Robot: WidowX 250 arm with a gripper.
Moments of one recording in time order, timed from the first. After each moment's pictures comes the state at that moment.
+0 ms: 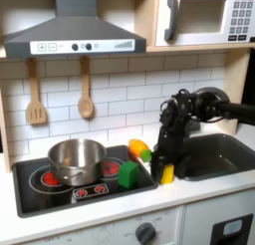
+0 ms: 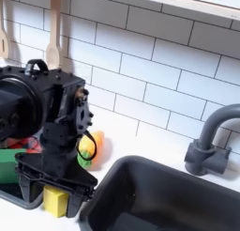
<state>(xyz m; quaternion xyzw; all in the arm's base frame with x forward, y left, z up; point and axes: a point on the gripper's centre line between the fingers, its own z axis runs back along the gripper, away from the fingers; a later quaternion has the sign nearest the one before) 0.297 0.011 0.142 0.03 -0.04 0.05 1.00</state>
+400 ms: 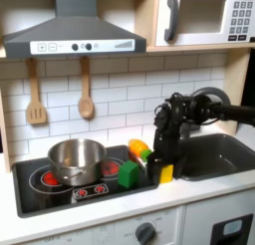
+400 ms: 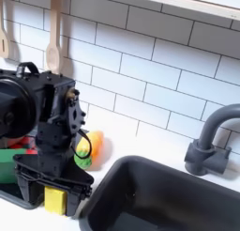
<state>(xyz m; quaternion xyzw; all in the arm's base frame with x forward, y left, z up) 0.303 0.015 0.136 0.01 -0.05 0.05 1.00</state>
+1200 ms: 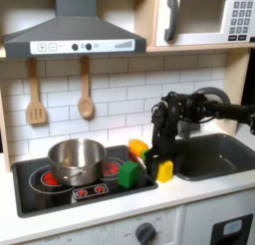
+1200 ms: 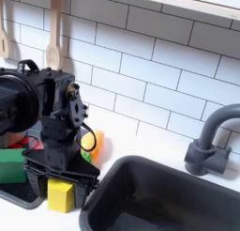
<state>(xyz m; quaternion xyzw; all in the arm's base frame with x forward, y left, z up) 0.319 0.008 0.140 -0.02 -0.08 0.03 1.00</state>
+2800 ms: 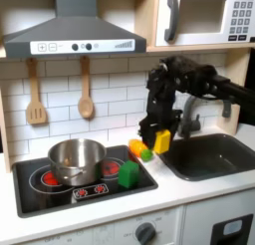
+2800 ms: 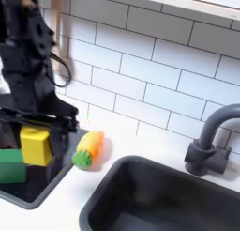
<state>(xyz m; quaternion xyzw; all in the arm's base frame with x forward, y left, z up) 0.297 0.044 0.231 -0.04 -0.13 0.09 0.99</state>
